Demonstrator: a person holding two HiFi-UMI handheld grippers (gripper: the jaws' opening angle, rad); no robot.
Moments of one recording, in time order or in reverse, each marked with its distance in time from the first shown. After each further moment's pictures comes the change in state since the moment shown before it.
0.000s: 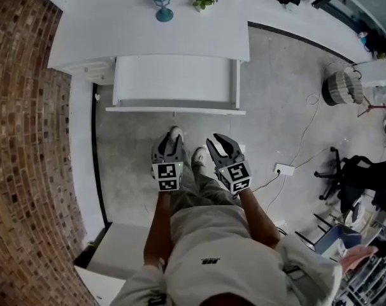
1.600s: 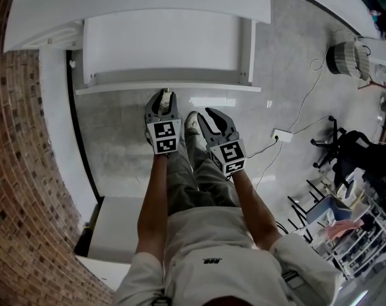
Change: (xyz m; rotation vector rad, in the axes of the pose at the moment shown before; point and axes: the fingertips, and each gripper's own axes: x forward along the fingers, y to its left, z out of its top) left arm 0.141 0.045 -0.084 -0.034 0.134 0.010; right arm 0.095 -0.020 -0.092 0.068 0.145 -0.035
